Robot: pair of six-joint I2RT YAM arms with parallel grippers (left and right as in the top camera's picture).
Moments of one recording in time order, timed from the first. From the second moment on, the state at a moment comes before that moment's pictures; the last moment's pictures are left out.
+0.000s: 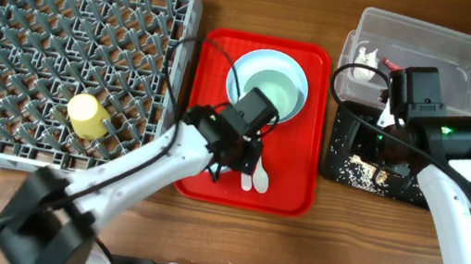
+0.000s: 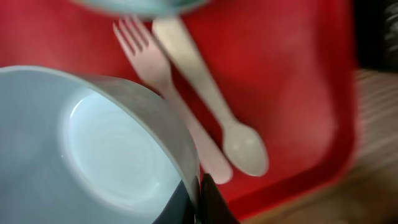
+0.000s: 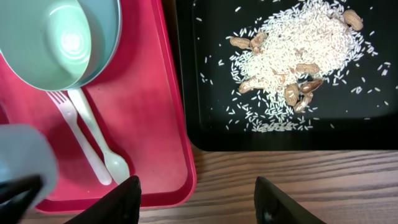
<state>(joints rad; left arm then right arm) -0.75 1.61 1.14 -0.78 0.03 -0.41 0.16 1.34 1.23 -1.19 -0.04 0.41</state>
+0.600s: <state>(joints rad) -0.08 1.35 1.29 -0.78 0.33 -0.22 0.16 1.34 1.23 -1.19 -0.04 0.41</state>
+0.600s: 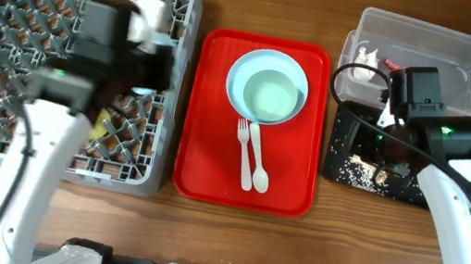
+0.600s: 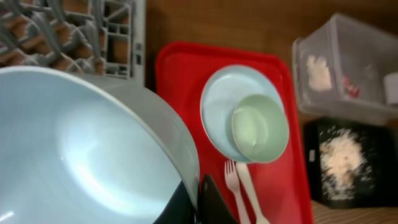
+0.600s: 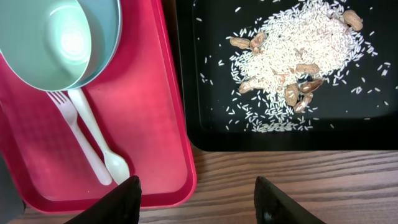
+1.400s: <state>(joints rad) 0.34 1.76 1.29 -0.51 1.12 -0.16 0.16 1.34 1.23 -1.19 -0.04 0.40</state>
